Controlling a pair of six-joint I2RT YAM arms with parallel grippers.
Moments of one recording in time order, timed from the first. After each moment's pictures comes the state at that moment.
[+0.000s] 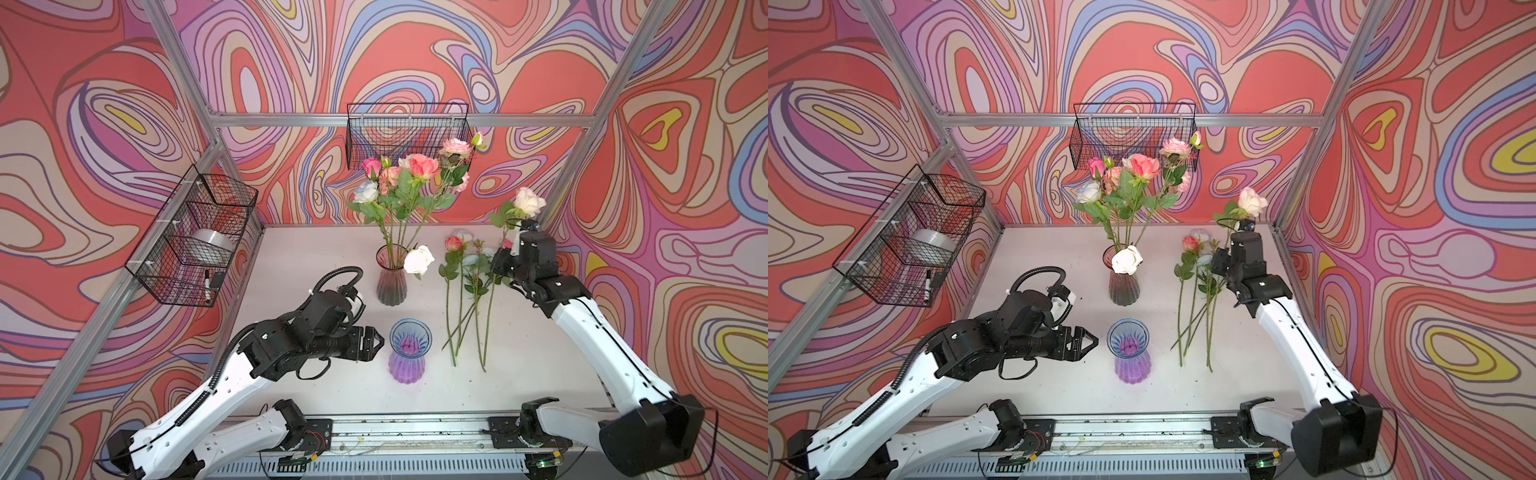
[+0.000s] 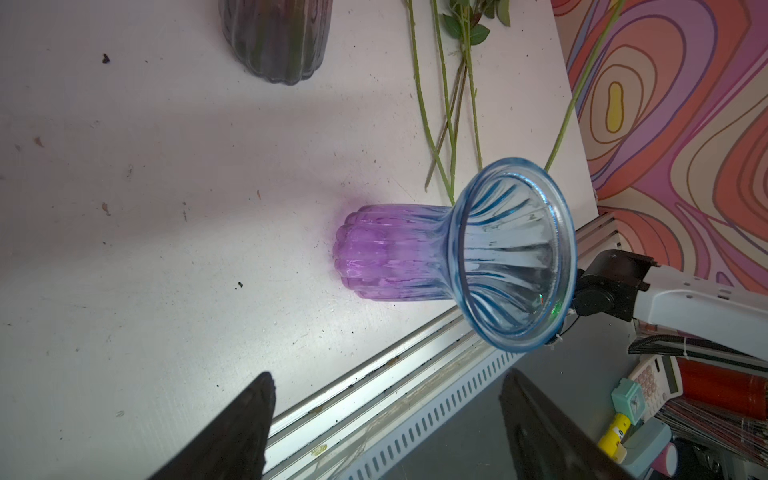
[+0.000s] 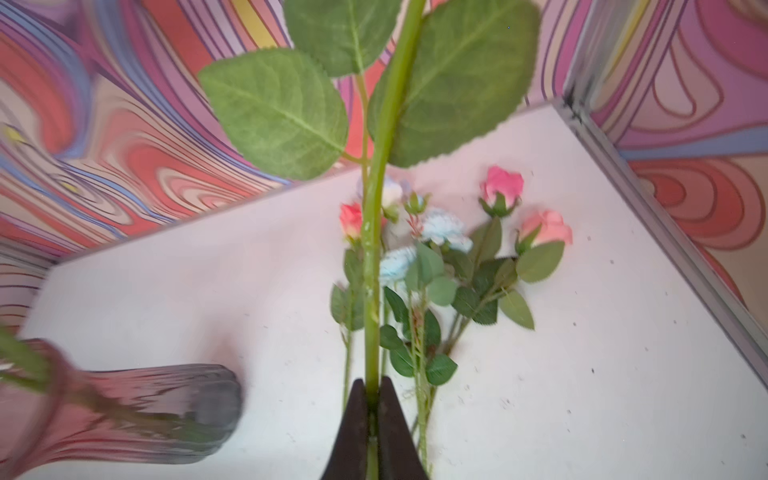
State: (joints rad) left arm -0.83 0.87 1.08 -1.03 0.08 -0.69; right arm 0.19 1.14 1.12 -0.41 0.09 0.42
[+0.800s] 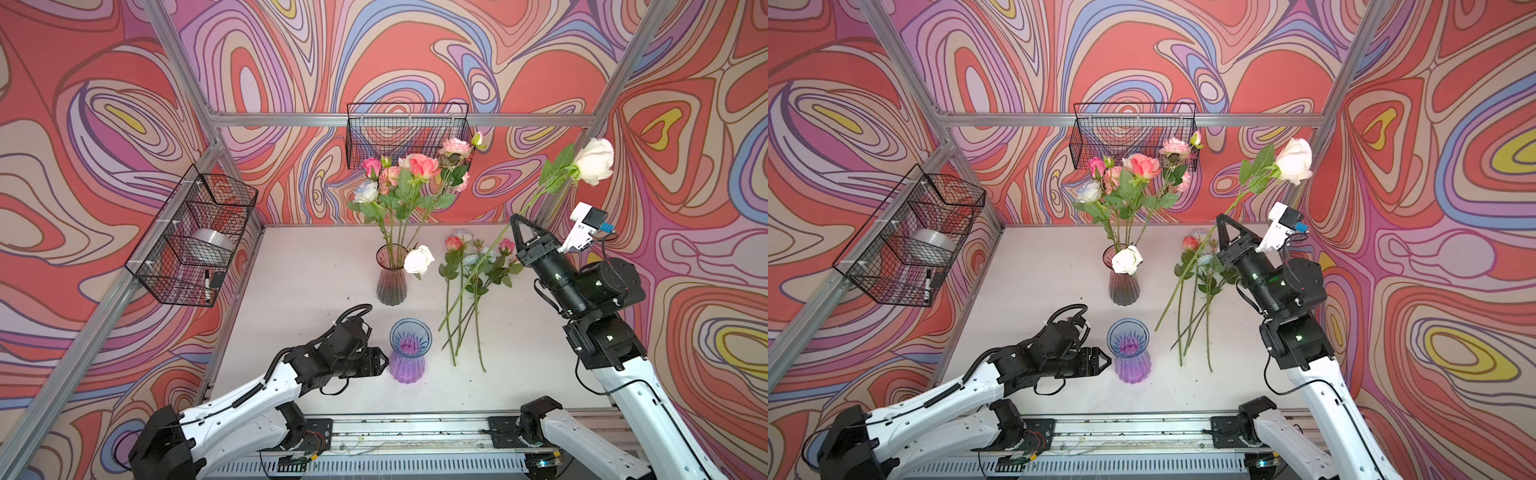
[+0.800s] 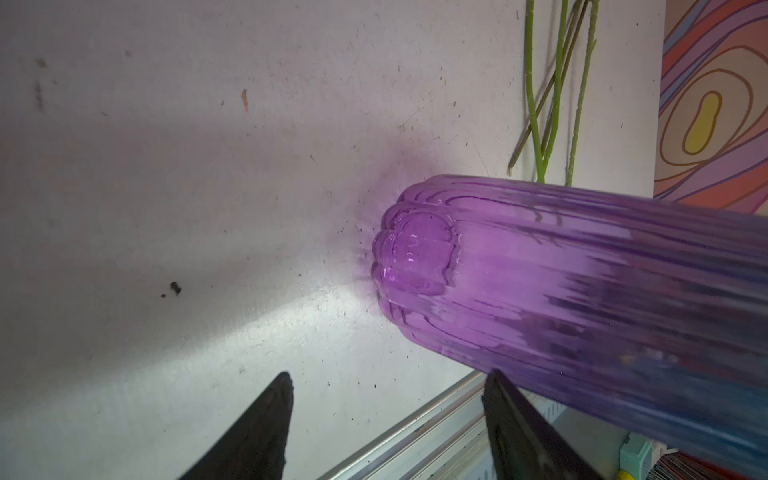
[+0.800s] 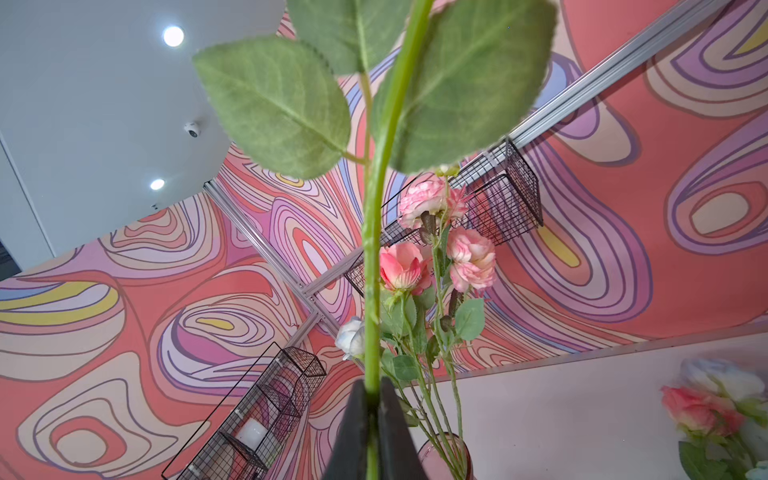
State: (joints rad) left arm -0.83 0.98 0.54 -0.46 0.17 -0.90; right arm 0.30 0.86 1.12 0.01 -0.13 0.77
